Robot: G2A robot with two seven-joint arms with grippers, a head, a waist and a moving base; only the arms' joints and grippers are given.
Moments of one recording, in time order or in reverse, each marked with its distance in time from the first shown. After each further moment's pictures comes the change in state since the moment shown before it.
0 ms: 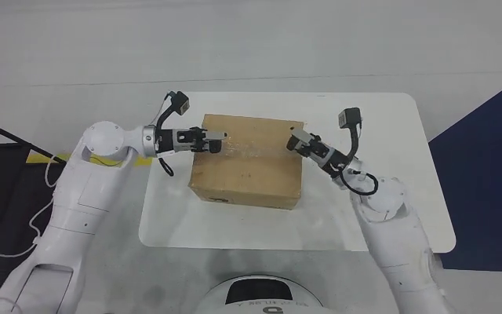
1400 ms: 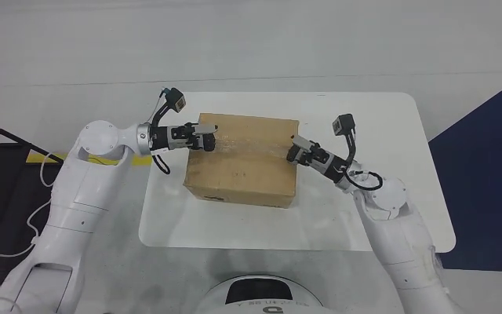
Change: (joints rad) left arm 0.002 0.002 -0.021 0.020 -0.064 -0.027 -0.017; right arm 0.051 0.026 -0.047 0.074 0.067 0.073 0.107
